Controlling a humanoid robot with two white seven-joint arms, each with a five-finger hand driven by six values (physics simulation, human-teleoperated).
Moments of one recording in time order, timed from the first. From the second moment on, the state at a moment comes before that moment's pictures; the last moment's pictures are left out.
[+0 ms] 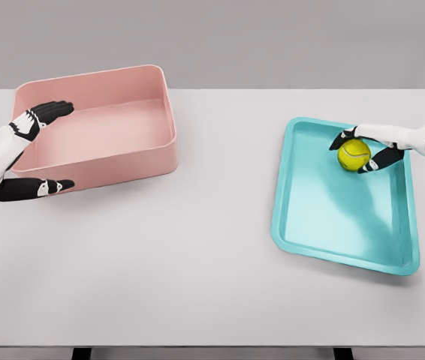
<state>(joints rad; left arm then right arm) 0.03 0.78 -0.08 -1.75 -0.10 -0.61 -0.04 -0.83 -0.78 0.85 -0.99 0.02 -0.37 0.61</state>
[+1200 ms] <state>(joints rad) 0.03 0.78 -0.07 -1.75 -0.11 -0.61 -0.04 -0.87 -0.48 1.06 -1.50 0.03 -0.37 0.61</state>
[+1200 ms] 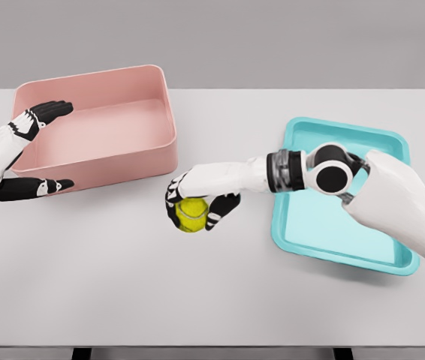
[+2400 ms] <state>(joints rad) 0.26 0.95 0.00 -1.76 -0.11 -0.61 -0.11 -0.52 -1.09 0.39 -1.67 -0.31 -0.54 0.61</state>
